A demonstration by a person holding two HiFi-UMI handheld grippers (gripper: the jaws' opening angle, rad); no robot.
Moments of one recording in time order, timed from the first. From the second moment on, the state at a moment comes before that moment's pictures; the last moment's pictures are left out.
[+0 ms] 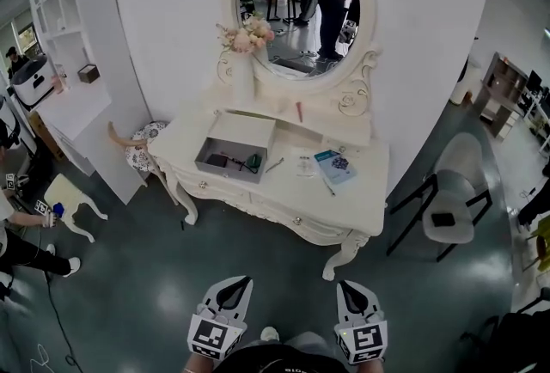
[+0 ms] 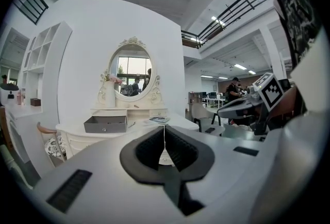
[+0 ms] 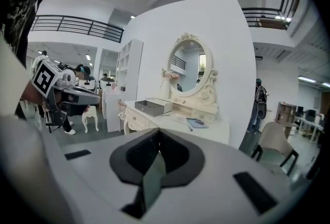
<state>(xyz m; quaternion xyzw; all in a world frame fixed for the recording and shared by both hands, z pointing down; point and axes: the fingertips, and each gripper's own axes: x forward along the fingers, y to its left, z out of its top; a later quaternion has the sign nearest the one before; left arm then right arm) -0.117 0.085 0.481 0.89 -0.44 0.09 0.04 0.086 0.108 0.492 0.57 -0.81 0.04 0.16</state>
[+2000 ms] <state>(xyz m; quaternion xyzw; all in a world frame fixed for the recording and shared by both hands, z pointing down) -0.097 -0.099 0.494 0.85 -0.52 0.09 0.09 0.138 -0.118 0.507 0.53 -0.83 0.08 0.16</state>
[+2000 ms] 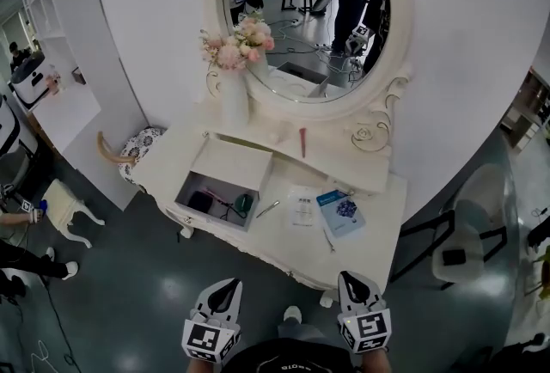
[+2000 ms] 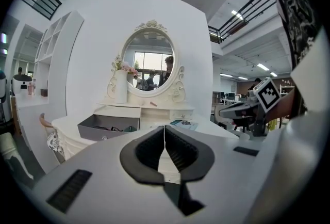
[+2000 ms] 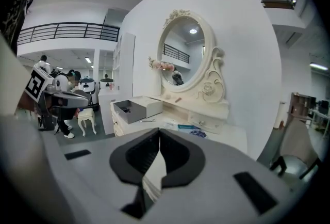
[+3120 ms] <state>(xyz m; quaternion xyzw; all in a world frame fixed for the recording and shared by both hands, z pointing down) -0.071 -0.152 0.497 0.81 -0.58 0.08 0.10 0.159 -0.199 0.530 0.47 -0.86 0.13 0.16</state>
